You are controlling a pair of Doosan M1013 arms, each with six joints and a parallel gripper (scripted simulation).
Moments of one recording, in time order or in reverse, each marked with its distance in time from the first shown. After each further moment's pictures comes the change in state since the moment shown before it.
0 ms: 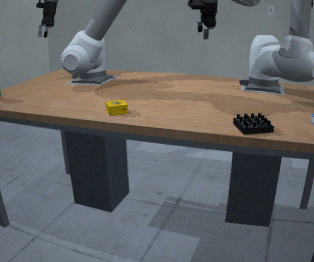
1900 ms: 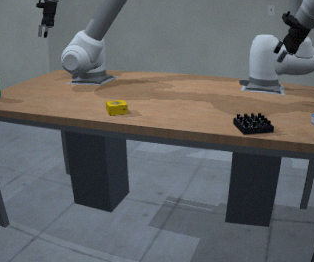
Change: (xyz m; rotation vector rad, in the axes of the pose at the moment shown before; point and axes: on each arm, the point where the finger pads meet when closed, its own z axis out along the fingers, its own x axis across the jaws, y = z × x) left arm -0.317 0.189 -0.072 0.325 0.025 0.383; right arm 0.000 0.000 0.000 0.000 0.000 0.000
